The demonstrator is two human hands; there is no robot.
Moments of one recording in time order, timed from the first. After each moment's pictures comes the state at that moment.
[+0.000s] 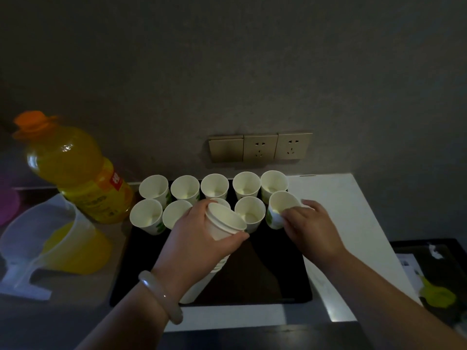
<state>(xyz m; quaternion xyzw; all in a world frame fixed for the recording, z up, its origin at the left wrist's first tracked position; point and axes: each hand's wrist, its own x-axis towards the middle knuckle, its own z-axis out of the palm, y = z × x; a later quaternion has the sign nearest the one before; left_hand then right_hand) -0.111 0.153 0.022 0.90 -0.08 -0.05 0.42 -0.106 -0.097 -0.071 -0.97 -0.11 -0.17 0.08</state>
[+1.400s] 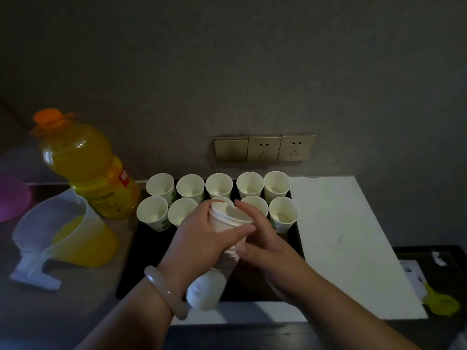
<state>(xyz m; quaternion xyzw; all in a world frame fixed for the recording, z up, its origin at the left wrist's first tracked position) -0.121 0.151 0.034 0.85 -0.03 -0.10 0.51 -0.158 0.002 -0.002 -0.62 -0.04 0.17 0.76</state>
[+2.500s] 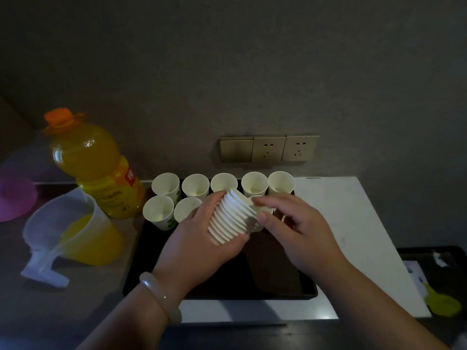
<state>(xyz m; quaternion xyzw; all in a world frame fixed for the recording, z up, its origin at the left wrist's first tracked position) -0.124 0.180 0.020 0.90 -0.14 -0.06 0.41 -0.151 -0.016 0.032 -0.84 -0.08 -0.10 0.52</state>
